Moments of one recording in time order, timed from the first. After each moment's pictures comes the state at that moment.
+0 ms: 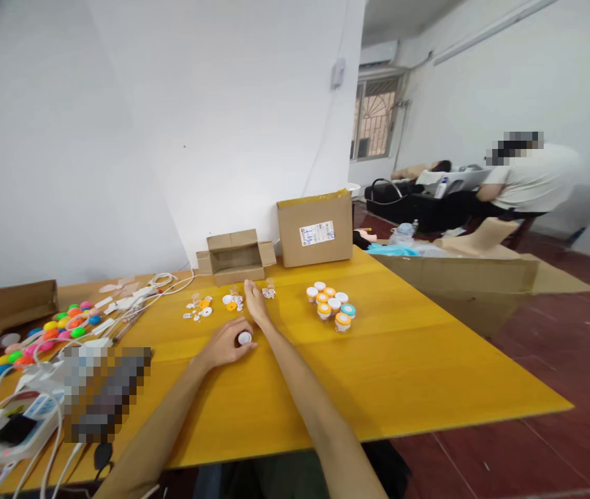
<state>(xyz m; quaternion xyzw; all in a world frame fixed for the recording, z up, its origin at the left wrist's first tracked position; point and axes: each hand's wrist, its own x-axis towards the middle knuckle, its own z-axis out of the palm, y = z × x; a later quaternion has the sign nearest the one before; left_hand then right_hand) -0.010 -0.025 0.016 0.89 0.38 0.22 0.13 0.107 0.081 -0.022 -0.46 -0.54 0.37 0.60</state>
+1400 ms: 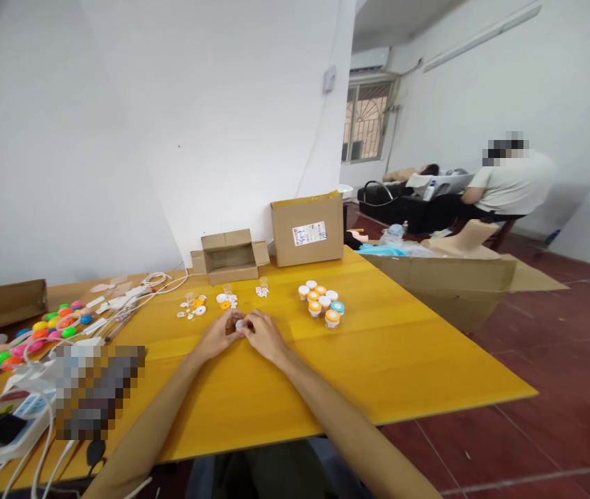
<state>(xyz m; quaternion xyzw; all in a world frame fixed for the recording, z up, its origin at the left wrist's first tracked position) -0.011 -0.014 0.005 0.78 0.36 0.37 0.35 0.157 -0.027 -0.009 -0.47 -0.75 0.20 0.41</state>
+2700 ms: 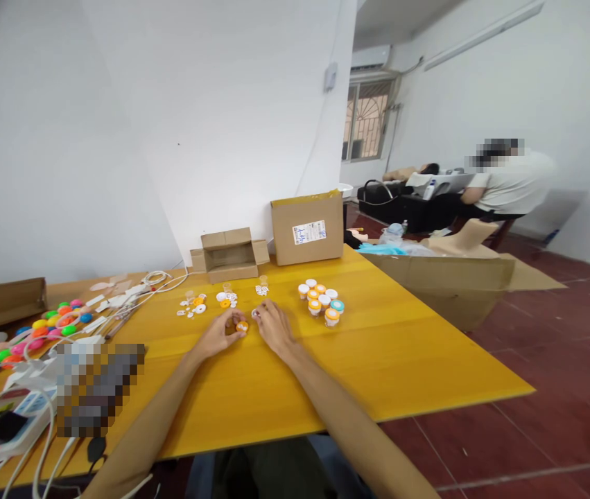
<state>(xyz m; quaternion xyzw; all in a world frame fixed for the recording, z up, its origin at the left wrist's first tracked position) -0.012 -0.017 0.010 0.80 0.39 0.34 0.30 0.177 -0.018 -0.015 -0.54 -0.76 0.06 0.36</state>
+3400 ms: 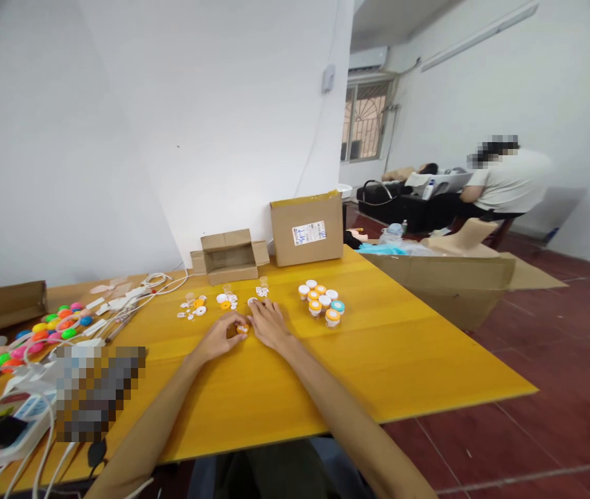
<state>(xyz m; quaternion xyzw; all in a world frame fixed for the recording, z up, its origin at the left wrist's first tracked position) -0.011 -0.017 0.010 0.83 0.37 0.32 0.25 0.167 -0.008 -0.016 -0.52 -0.80 -0.01 0.29</state>
